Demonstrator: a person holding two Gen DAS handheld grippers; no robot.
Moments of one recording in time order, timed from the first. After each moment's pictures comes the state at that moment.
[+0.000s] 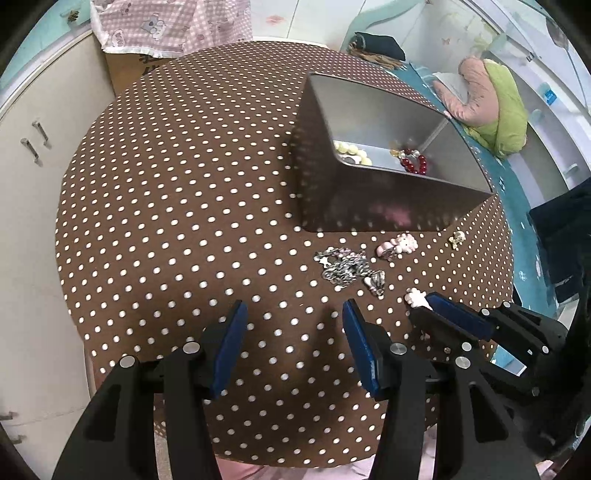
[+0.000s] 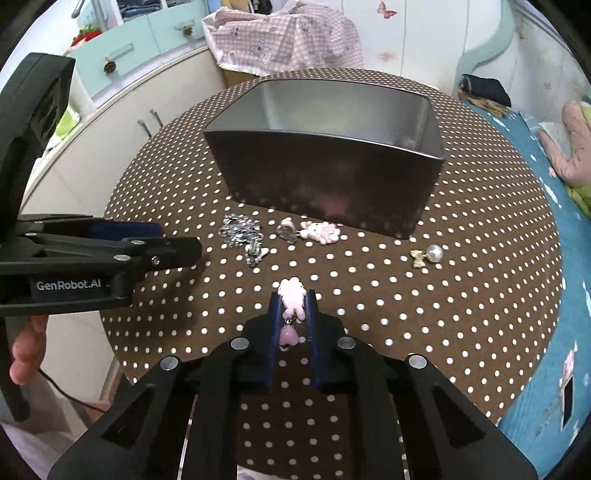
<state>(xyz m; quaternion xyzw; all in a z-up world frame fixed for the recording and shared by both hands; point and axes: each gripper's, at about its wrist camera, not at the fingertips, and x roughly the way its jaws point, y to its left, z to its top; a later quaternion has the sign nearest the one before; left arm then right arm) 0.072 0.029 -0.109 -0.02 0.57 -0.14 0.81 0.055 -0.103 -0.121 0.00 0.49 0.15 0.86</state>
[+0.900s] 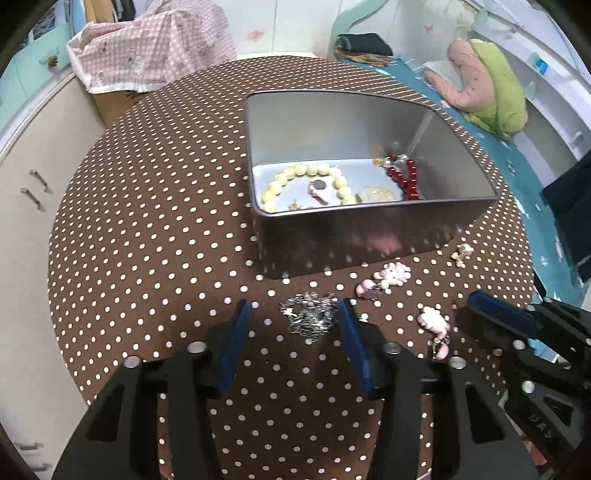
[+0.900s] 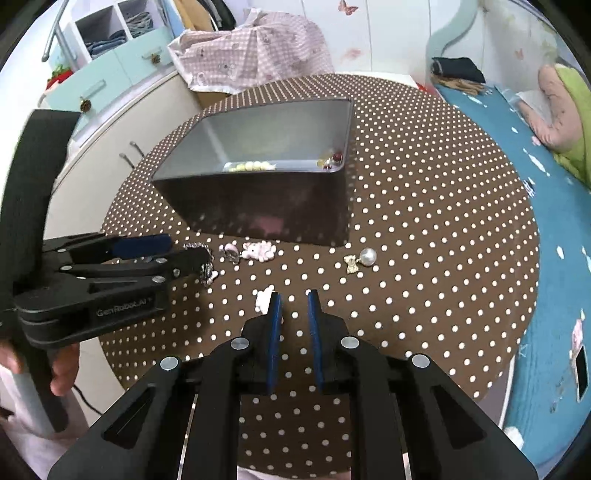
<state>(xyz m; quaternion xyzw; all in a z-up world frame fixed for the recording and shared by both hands) 0.112 -0.046 -0.114 0.05 0.54 -0.13 0.83 0.066 -0.149 -0.119 0.06 0.49 0.12 0.86</state>
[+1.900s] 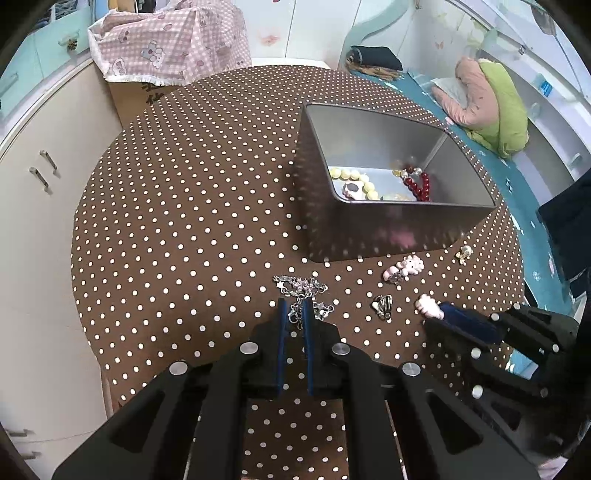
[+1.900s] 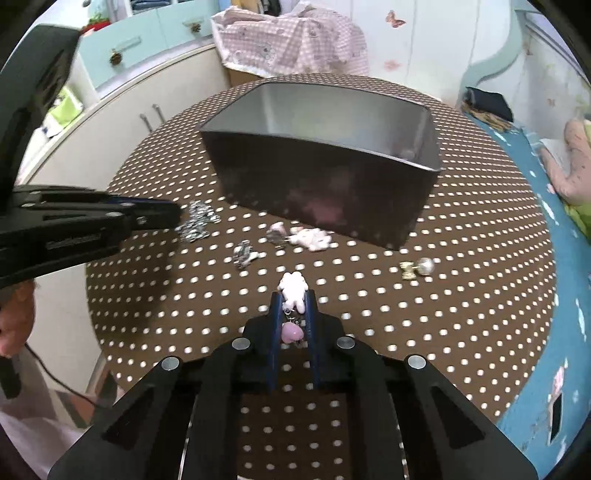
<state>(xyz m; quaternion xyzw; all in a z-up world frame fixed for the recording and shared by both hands) 0.083 0.023 -0.104 0.01 0.53 -0.13 0.84 0.066 -0.100 -0.130 -0.03 0.48 0.14 0.86</state>
